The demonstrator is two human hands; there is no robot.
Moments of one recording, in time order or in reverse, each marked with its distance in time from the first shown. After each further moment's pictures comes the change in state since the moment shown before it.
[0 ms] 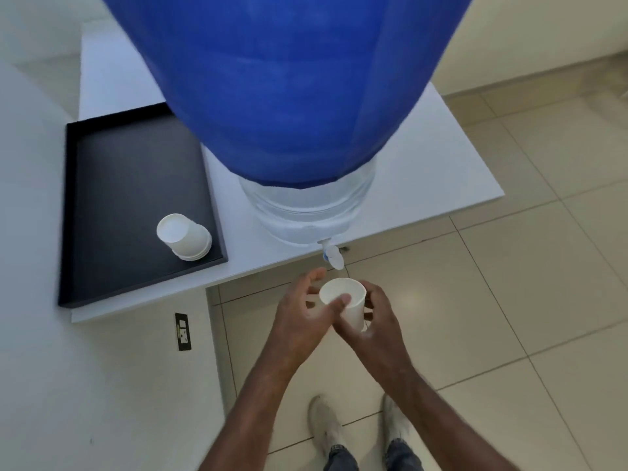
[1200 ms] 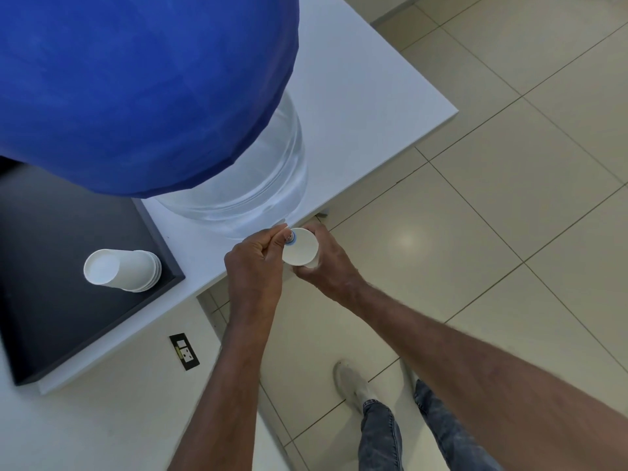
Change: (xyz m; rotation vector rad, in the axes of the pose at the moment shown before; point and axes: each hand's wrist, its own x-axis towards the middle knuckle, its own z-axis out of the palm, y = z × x) left_hand 0.070 0.018 0.004 0.219 0.220 0.204; right_hand 0.094 0.036 0.032 -0.040 -0.026 -0.093
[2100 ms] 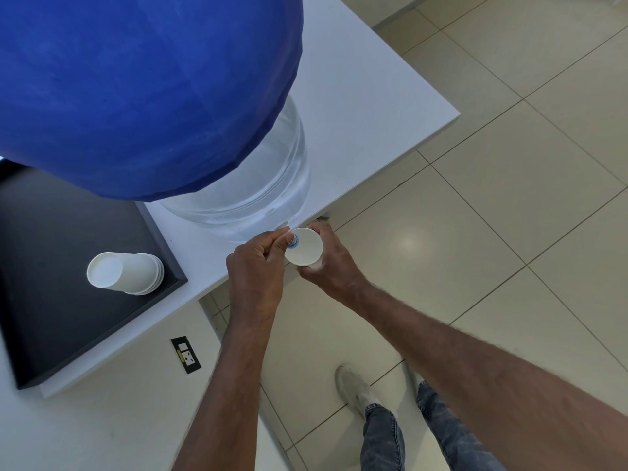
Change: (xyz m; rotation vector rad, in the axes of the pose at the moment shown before) left_hand 0.004 -0.003 -0.001 0.028 0.001 0.038; right_hand 0.007 0.005 0.001 -0.005 0.035 -0.033
